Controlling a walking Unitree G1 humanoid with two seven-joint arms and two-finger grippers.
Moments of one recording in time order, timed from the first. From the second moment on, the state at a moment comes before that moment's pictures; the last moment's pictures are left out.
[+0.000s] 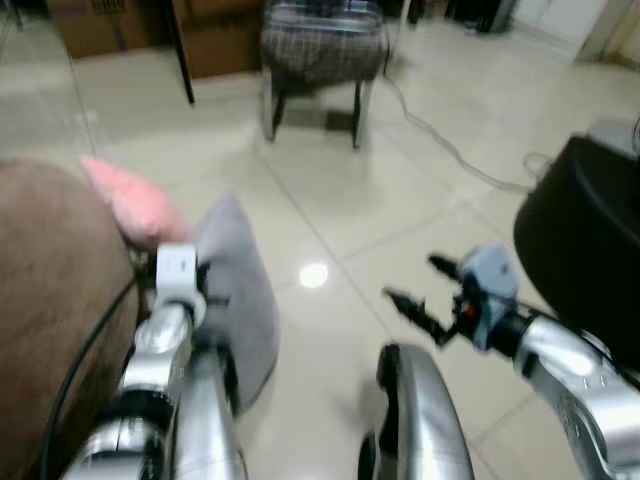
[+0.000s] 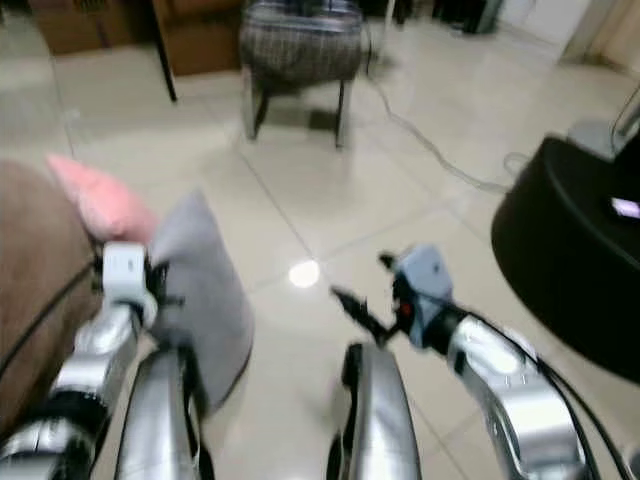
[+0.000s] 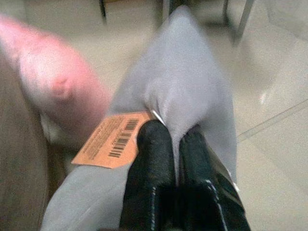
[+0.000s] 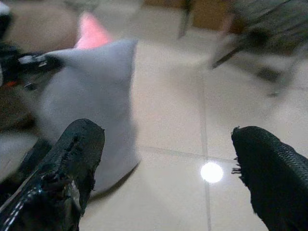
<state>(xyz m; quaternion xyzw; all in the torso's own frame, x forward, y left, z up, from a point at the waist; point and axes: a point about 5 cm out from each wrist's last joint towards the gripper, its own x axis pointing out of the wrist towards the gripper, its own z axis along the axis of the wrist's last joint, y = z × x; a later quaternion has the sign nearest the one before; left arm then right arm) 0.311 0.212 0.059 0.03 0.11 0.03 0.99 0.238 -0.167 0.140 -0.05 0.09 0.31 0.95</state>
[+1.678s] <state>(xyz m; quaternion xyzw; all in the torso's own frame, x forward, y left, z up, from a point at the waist) 0.269 0.178 0.161 0.13 -0.04 0.03 0.99 0.258 -0.148 0.140 0.03 0.05 0.17 0.98</state>
